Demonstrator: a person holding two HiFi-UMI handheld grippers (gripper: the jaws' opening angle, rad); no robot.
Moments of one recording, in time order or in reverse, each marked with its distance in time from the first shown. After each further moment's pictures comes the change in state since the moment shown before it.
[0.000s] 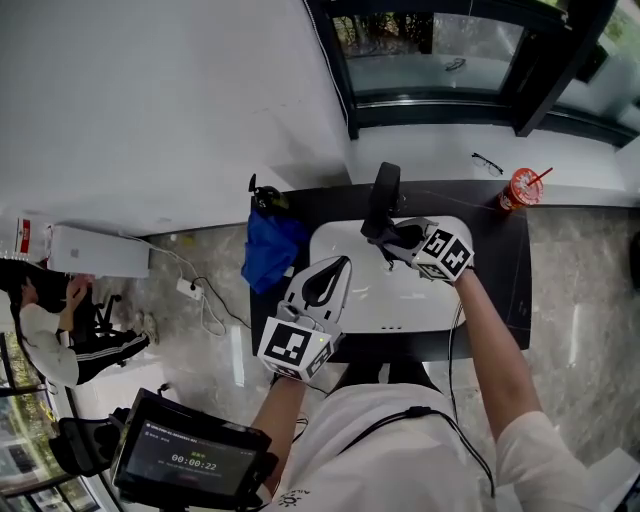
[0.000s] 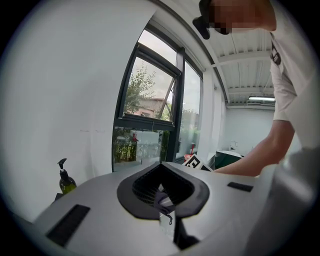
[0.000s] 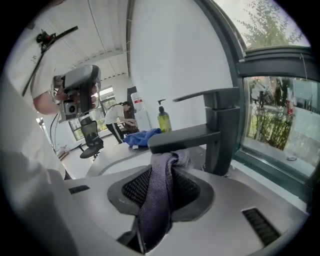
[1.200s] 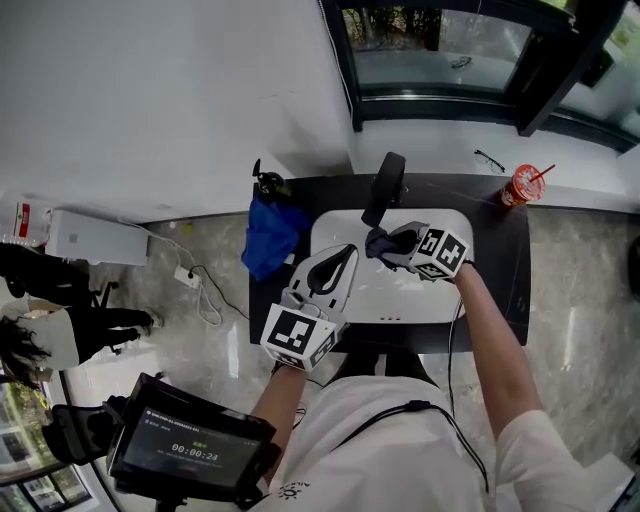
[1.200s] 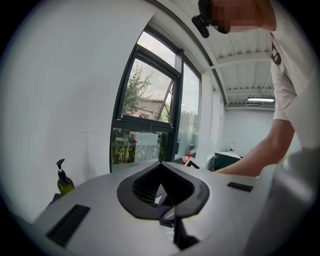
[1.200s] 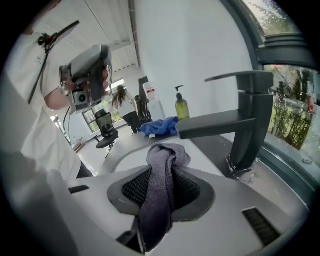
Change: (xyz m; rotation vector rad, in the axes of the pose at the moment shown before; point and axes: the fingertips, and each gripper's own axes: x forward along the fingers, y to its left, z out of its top) left arm 0.001 -0.005 0.002 -0.006 -0.012 -0.011; right arm 0.012 0.039 -0.017 -0.030 0.118 0.164
